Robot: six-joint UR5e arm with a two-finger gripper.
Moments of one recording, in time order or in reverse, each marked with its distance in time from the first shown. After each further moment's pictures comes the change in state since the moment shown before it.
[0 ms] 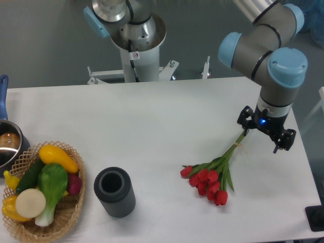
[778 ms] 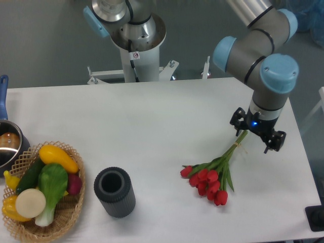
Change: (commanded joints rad) arm -0.046 0.015 -0.188 0.193 0.006 -0.012
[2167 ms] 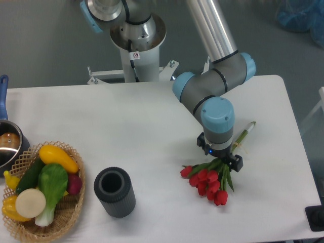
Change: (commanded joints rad) arm -0.152 -0.114 -0.006 0.070 0.123 -0.193
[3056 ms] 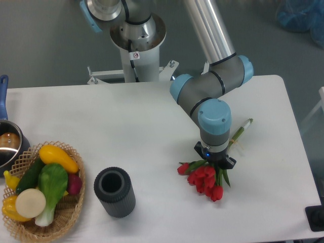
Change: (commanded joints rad) arm 0.009 0.009 0.012 0.006 0.001 -0.106
